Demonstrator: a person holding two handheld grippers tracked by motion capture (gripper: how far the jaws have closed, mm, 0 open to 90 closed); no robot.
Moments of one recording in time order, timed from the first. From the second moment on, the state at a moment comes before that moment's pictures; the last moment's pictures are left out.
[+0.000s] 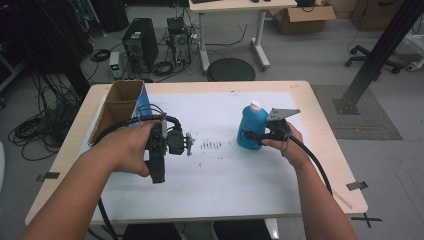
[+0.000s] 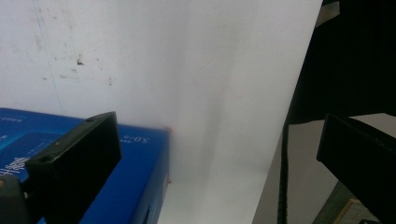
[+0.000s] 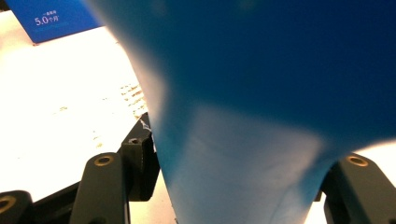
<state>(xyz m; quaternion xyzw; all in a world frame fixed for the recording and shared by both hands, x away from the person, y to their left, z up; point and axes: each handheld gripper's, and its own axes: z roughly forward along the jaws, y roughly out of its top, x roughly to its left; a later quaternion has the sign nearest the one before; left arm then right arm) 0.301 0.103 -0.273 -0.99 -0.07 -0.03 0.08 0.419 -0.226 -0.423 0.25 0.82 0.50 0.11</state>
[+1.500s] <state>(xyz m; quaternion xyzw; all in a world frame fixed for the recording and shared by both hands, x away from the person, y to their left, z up) 0.308 0.075 -0.226 -1.00 -0.04 -0.04 0.07 0.374 -0.224 -0.329 0.10 0.85 0.52 0.07</state>
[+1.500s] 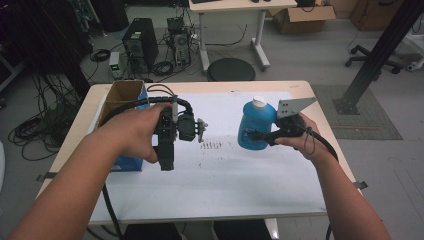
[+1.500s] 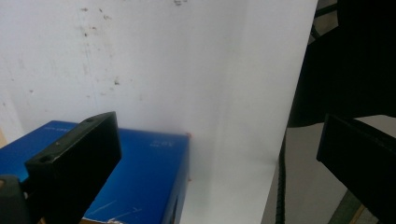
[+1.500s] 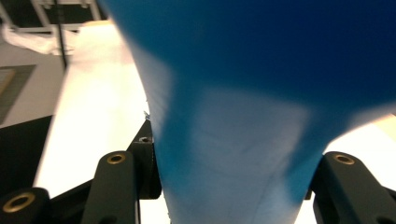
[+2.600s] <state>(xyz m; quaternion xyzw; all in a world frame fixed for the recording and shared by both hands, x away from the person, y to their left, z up) 0.310 0.046 -0.209 -1.00 -0.02 -0.04 0.05 0.331 -0.184 -0.337 0.01 0.86 0.51 0.02</state>
